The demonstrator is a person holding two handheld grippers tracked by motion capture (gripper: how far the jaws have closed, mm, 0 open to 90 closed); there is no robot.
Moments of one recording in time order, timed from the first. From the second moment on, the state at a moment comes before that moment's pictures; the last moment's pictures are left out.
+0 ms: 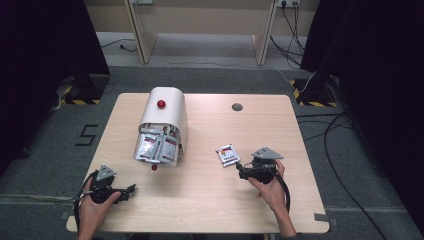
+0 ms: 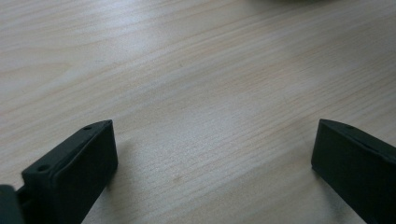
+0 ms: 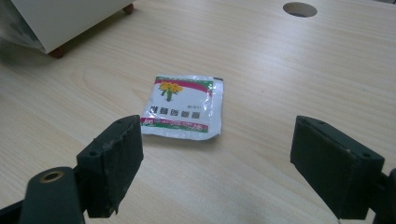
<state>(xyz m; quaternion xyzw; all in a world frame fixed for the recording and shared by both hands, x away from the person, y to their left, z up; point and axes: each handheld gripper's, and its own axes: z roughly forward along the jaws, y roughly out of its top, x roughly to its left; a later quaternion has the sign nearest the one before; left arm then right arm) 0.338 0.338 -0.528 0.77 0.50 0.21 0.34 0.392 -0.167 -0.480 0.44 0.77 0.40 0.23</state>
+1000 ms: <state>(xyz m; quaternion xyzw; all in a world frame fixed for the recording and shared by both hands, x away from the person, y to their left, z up) 0.338 0.338 -0.528 0.77 0.50 0.21 0.34 0.368 -0.179 -0.490 0.43 0.78 0.40 0.23</state>
